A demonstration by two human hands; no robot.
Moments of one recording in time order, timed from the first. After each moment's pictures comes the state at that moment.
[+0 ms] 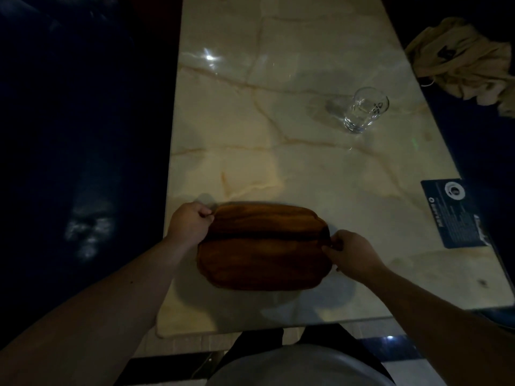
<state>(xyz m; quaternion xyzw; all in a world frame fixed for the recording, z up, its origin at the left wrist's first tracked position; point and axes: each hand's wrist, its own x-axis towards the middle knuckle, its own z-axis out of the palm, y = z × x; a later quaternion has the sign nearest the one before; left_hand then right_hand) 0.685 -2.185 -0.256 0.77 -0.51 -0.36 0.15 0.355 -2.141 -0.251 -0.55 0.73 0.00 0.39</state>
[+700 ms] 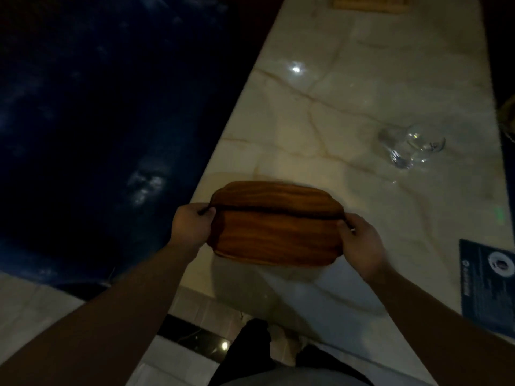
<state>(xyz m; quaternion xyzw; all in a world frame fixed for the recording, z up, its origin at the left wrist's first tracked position) 0.629 -2.103 -0.190 0.84 -0.27 -0.34 0.33 0.343 -2.192 -0.226 -0.62 0.63 -0.17 0.43</state>
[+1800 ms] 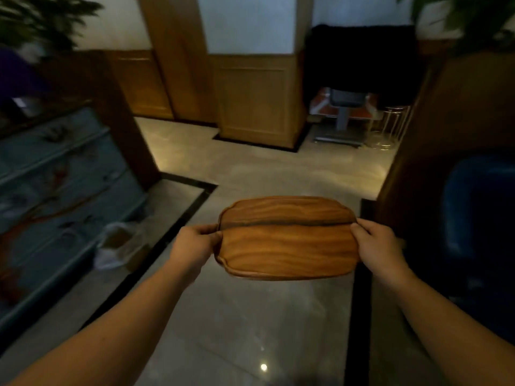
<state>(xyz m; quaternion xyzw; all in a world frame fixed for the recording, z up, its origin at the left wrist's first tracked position) 0.458 -1.293 -0.031 0.73 0.32 0.12 0.58 0.604 -1.569 -0.063 -0.85 -0.08 0.06 0.51</state>
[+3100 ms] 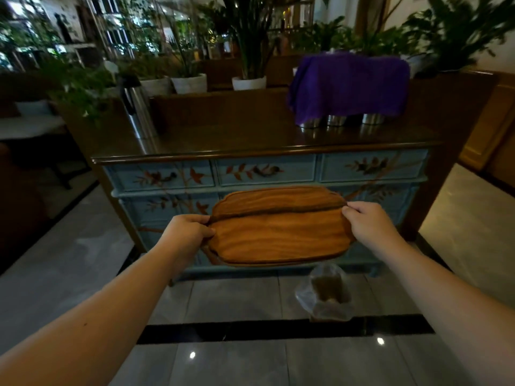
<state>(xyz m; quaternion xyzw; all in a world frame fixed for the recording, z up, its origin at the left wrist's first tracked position) 0.209 -0.678 0.014 0.41 0.66 0.45 0.45 0.534 -0.646 0.009 -0.65 -0.60 0.28 0.38</state>
